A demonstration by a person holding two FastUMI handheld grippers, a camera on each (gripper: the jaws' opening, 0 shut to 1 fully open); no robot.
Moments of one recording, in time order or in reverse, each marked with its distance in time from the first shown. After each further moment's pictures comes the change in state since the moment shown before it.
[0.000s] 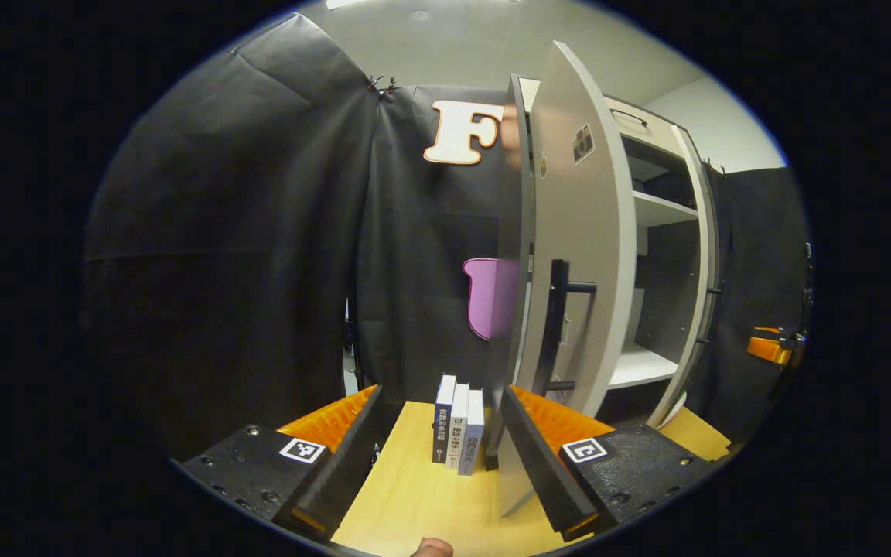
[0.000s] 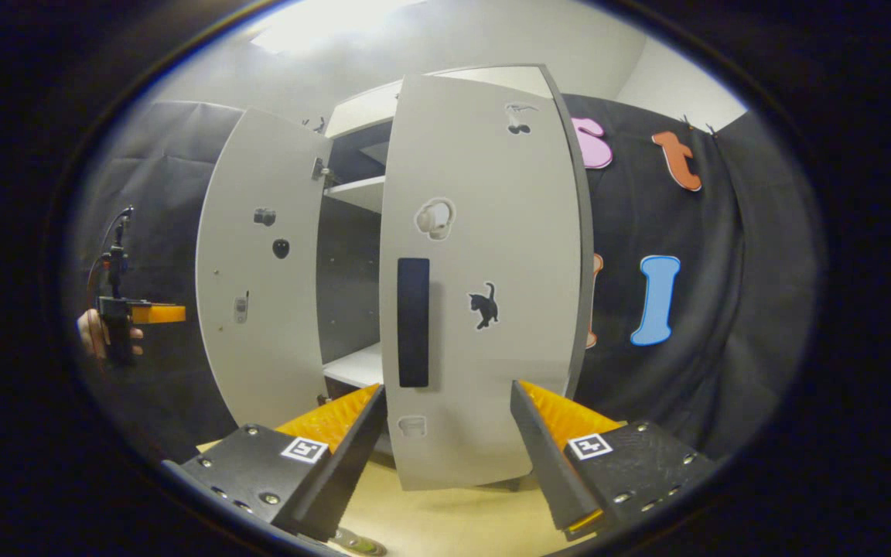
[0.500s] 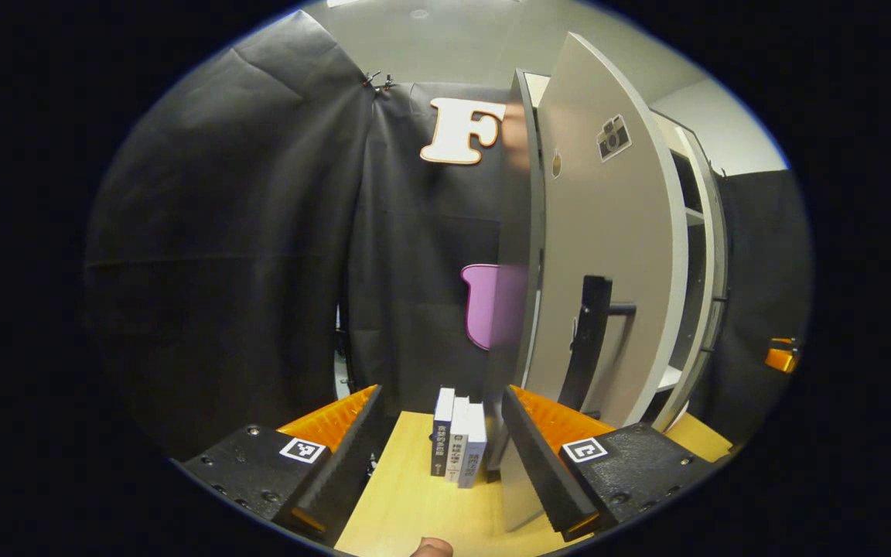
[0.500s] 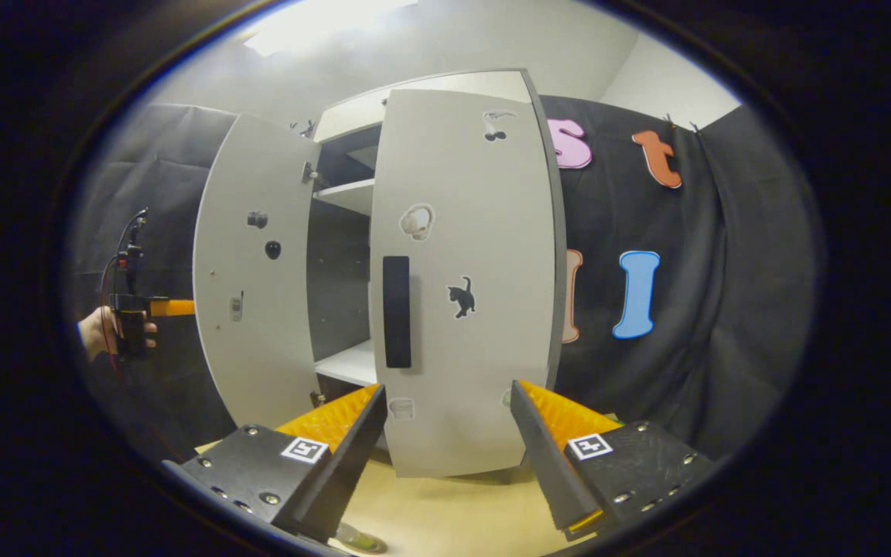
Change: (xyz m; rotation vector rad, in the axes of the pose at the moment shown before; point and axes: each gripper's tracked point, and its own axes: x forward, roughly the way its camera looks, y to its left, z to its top) left arm 0.042 -0.010 0.018 -0.011 -0.025 -0.051; right arm -0.021 -0.012 -0.002 0.019 -0.006 -0.056
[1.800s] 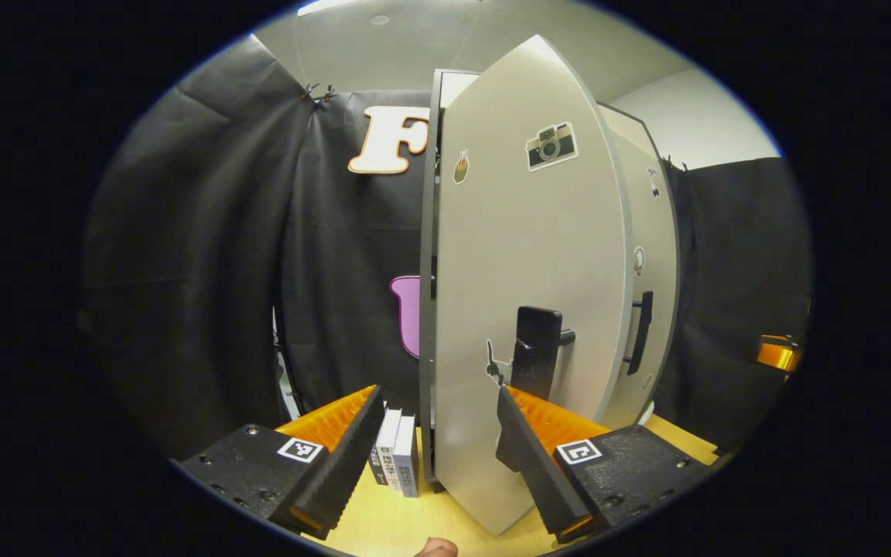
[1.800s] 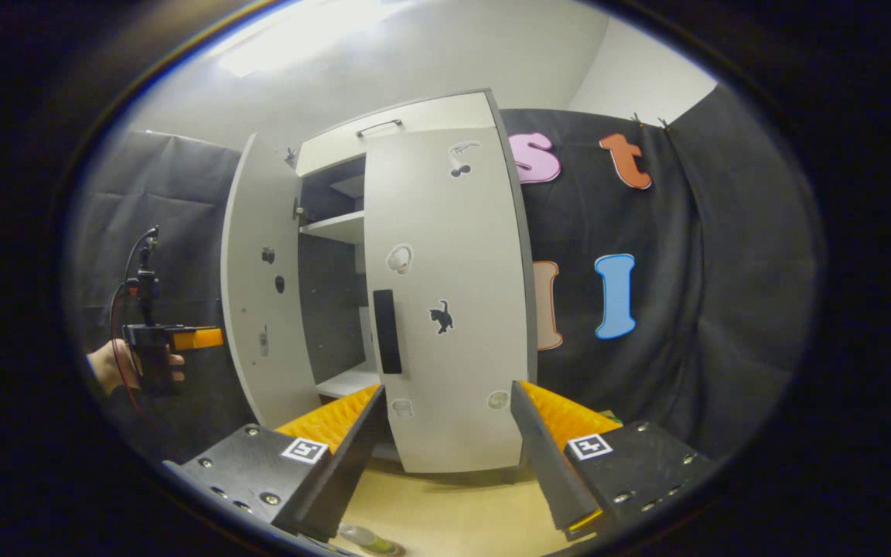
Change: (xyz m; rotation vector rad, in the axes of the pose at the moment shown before) left arm 0.011 -0.113 0.009 0.051 -0.025 -0.116; right arm -0.047 -0.013 0.022 0.087 -0.047 -0.023
